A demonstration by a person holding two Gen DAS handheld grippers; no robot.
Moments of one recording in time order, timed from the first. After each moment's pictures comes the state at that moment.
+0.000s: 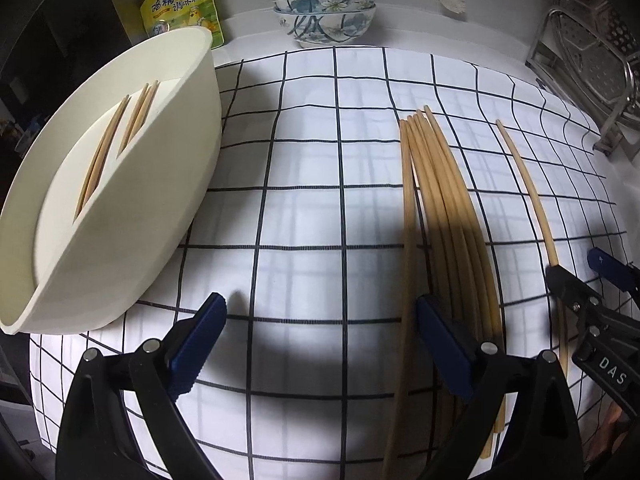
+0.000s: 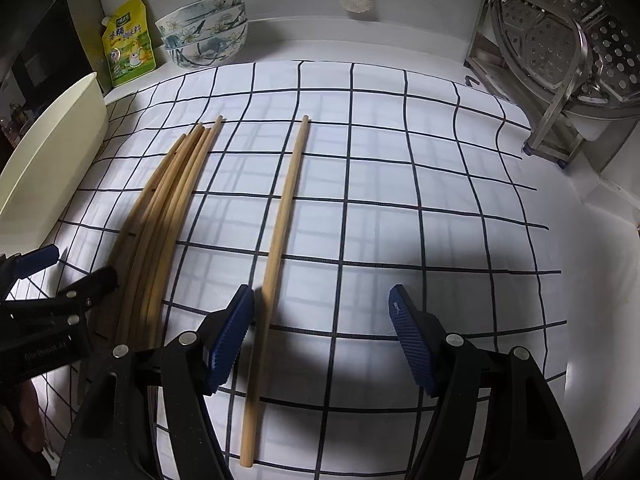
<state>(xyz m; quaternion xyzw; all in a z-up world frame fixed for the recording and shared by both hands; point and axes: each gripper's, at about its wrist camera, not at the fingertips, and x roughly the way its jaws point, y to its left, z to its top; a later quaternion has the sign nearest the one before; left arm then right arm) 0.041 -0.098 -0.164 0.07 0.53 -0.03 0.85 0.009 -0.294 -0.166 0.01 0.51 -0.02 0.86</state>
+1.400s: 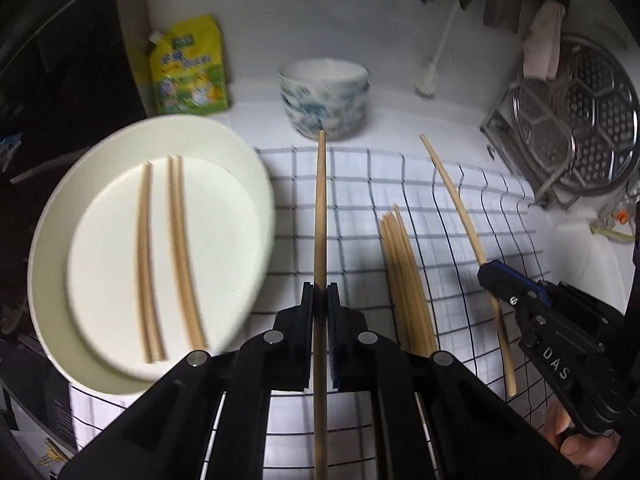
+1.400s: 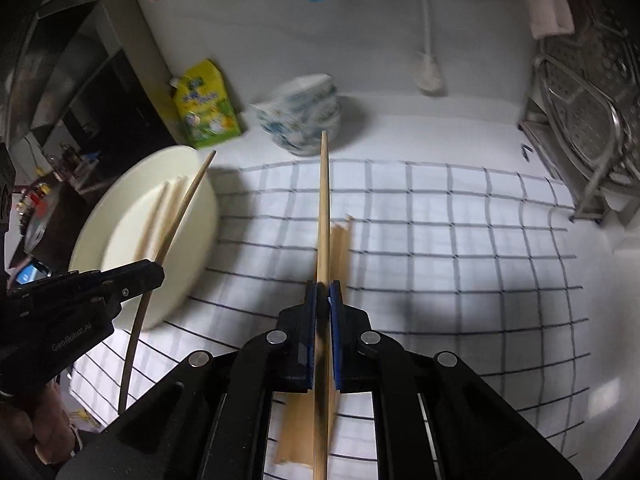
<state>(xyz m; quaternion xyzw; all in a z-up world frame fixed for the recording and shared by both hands) 0.049 -0.045 -0.050 0.01 0.49 -0.11 0.86 0.022 -0.226 -0.070 0.08 0.44 0.08 0.89</state>
